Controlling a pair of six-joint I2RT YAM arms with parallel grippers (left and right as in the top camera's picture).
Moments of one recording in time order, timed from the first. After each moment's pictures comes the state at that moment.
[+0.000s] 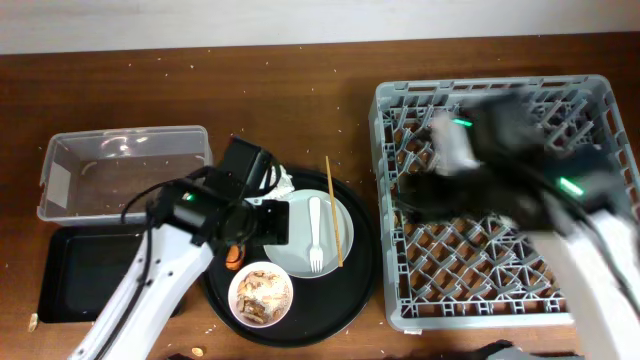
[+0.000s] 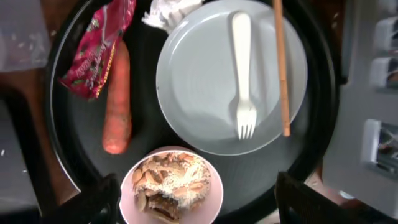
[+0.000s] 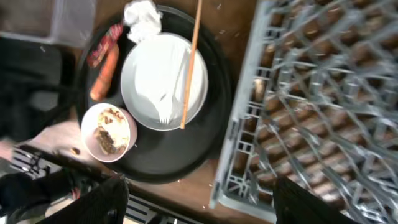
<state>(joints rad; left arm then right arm) -0.45 1.36 1.25 -1.17 0.05 -0.39 0.38 1.40 1.71 -1.47 -0.20 0.26</state>
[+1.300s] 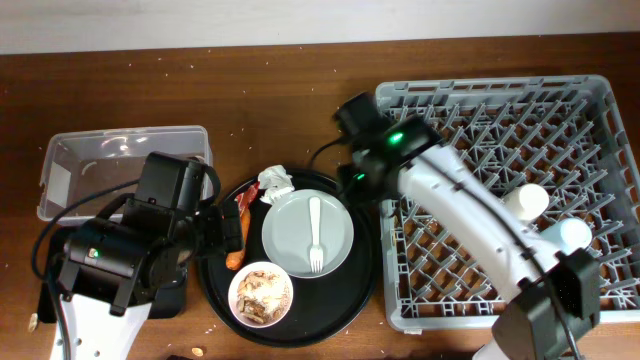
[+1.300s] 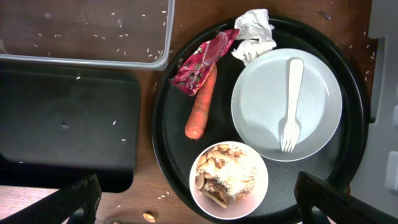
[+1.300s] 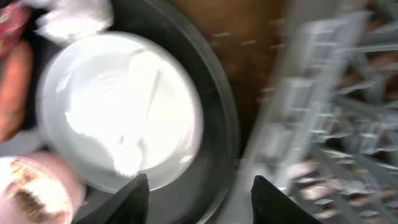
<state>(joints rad) -0.31 1.15 1.41 -1.41 -0.13 -0.40 0.58 1.76 1.56 -1.15 -0.04 0.35</state>
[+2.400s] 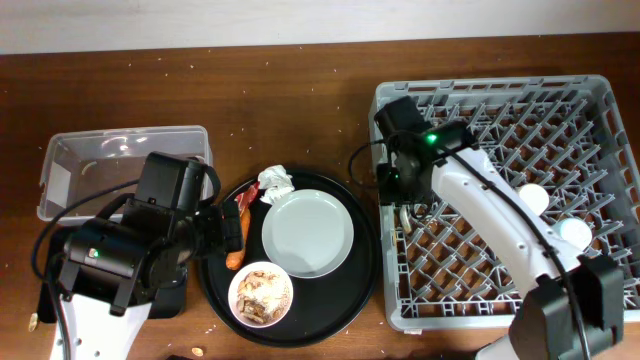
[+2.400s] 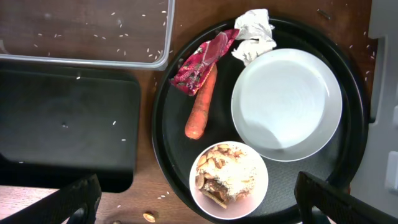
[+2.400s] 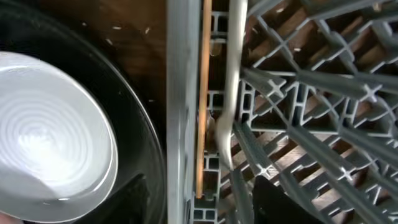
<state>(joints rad) -0.31 1.15 1.41 -1.41 -0.13 -0.40 0.40 1.69 1.40 -1.12 0.04 0.37</state>
